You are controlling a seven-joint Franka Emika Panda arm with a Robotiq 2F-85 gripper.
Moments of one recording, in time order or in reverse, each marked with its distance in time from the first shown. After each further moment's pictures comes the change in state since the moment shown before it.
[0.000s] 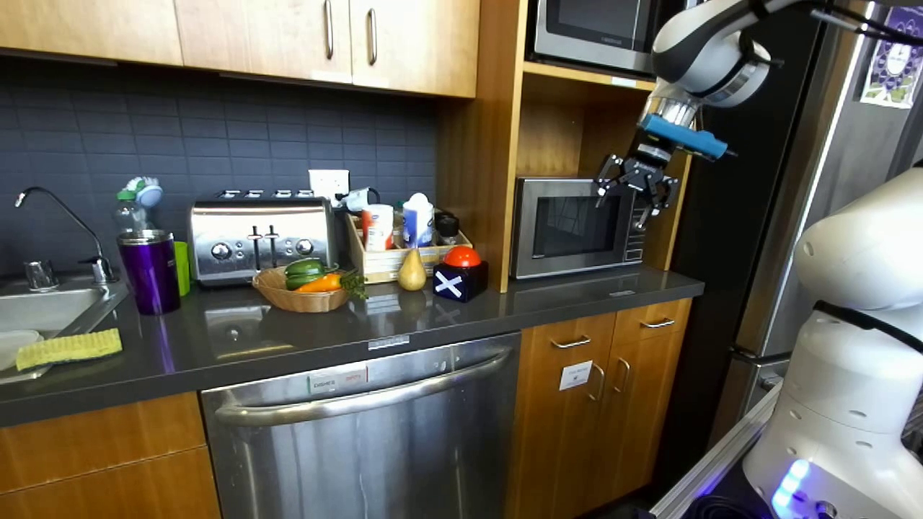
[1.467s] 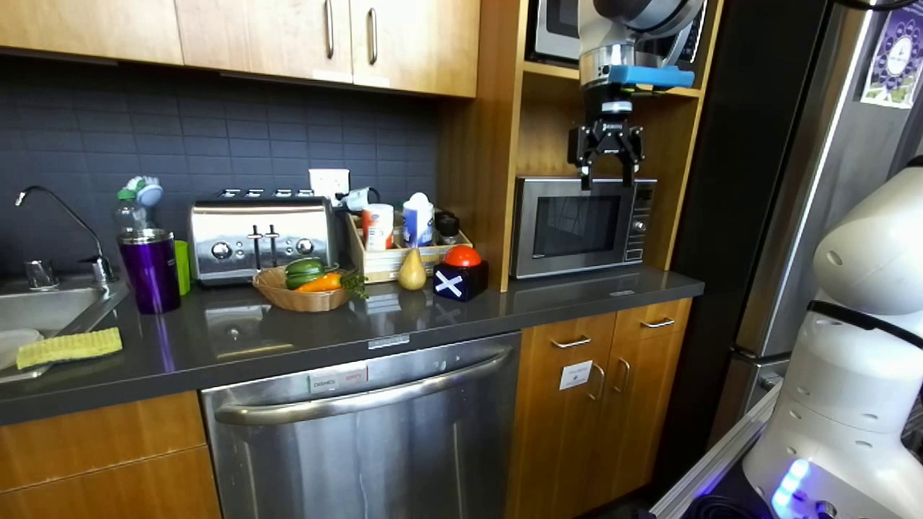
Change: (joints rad) arm 0.191 0.111 0.198 0.305 -0.226 -0.429 -0.021
